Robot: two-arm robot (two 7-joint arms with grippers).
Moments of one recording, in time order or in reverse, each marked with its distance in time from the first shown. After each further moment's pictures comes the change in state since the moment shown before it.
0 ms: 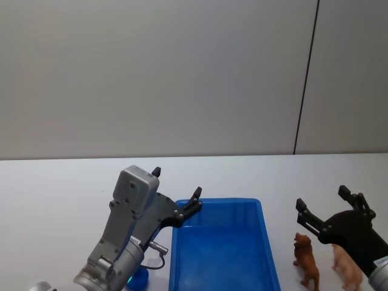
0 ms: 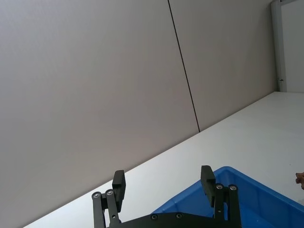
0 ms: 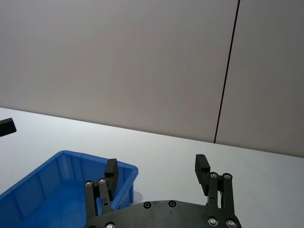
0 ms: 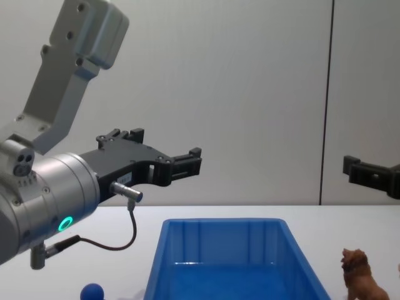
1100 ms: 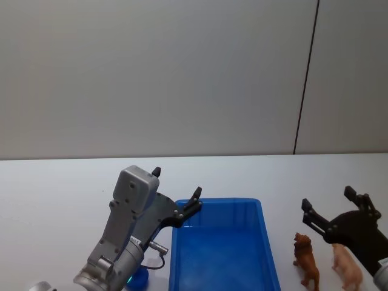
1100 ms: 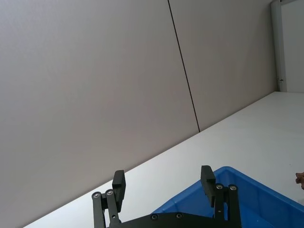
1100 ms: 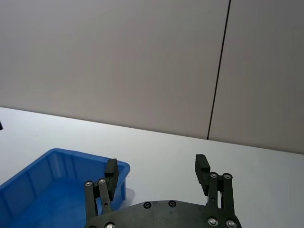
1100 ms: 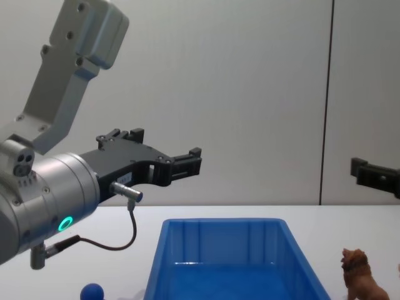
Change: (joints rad) left arm 0.000 0.000 0.000 0.000 0.000 0.000 0.000; right arm -0.001 0.006 0.010 0.003 0.004 0.009 -0.011
